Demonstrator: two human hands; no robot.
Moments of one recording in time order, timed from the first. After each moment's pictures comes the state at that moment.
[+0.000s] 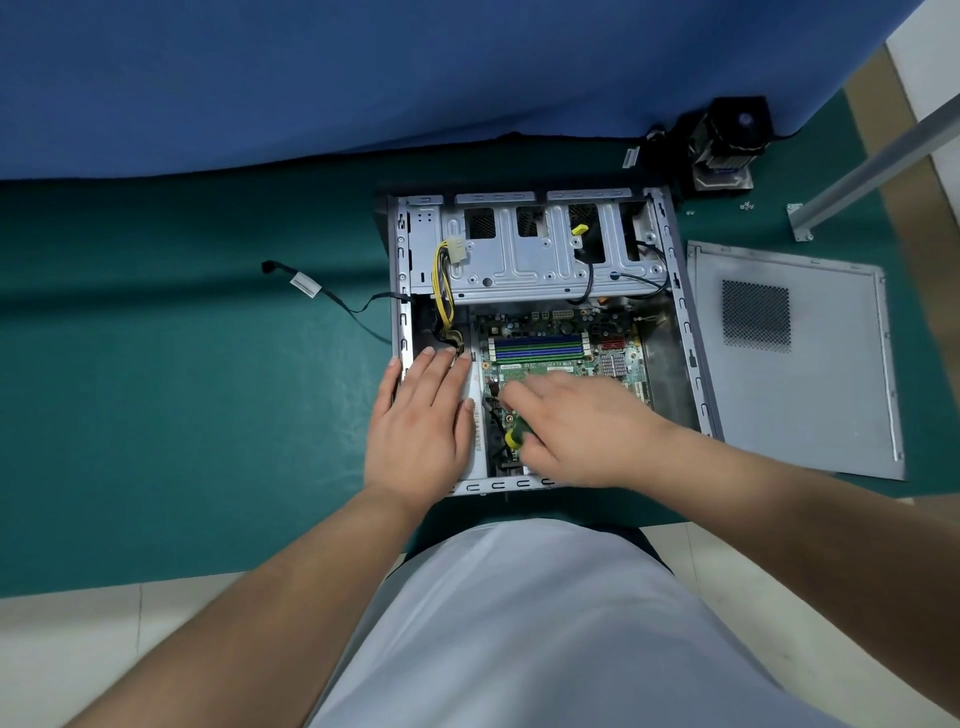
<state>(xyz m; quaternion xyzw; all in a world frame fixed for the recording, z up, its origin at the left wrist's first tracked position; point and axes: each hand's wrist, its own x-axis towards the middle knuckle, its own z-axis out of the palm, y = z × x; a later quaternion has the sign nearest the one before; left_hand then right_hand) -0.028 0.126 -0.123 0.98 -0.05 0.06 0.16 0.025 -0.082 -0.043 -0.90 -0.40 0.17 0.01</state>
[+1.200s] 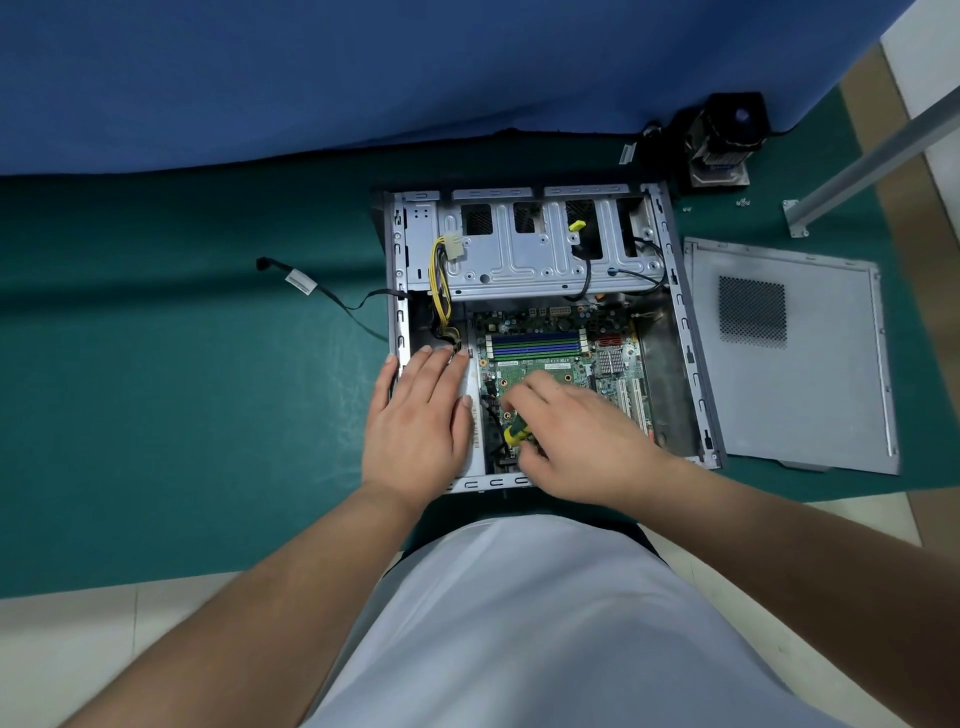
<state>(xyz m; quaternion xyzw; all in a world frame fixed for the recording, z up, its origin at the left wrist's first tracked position) -0.028 0.125 -0.119 0.98 -0.04 0.05 0.17 0.006 -0.080 -0.048 -0.92 -0.30 0.22 0.11</state>
